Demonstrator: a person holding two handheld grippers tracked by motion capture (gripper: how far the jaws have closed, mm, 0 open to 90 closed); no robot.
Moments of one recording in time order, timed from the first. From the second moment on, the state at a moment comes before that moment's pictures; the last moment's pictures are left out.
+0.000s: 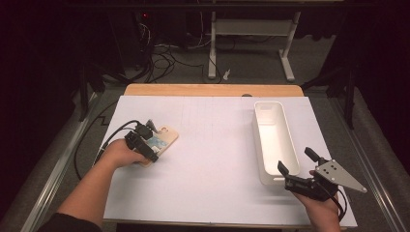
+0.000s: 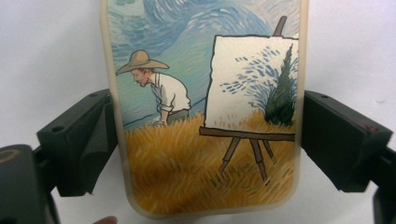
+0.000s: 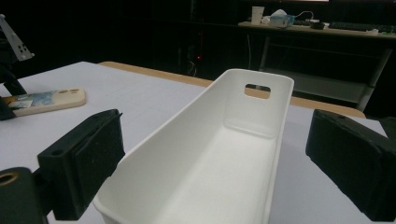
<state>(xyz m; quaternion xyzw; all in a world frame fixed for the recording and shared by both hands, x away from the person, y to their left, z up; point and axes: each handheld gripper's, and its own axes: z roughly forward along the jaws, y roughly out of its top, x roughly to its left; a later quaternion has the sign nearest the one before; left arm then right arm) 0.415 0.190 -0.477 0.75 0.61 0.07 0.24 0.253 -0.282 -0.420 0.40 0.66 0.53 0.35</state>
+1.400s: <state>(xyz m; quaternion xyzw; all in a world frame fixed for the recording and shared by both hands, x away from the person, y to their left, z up) 0.400 0.198 -0.452 0.71 0.61 0.07 0.34 0.251 -0.284 -0.418 0.41 0.66 0.53 0.35</state>
